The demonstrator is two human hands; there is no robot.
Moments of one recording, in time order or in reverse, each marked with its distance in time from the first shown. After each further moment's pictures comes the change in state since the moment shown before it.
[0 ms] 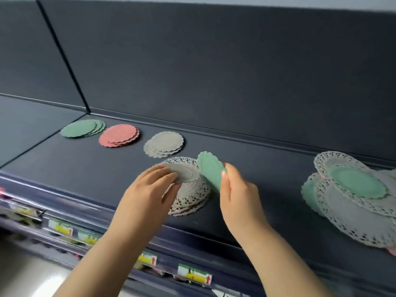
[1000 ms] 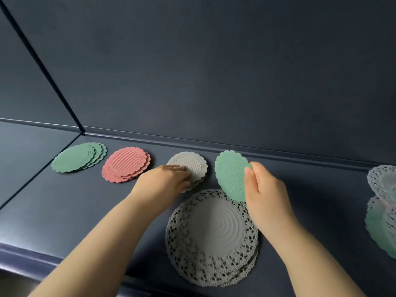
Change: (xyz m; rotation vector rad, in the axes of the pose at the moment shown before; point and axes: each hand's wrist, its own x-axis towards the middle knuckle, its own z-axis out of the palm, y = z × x) left_hand 0.114 -0.133 0.051 0.097 -0.494 0.107; right_hand 0.095 -0.010 0.053 0.034 -0.024 0.279
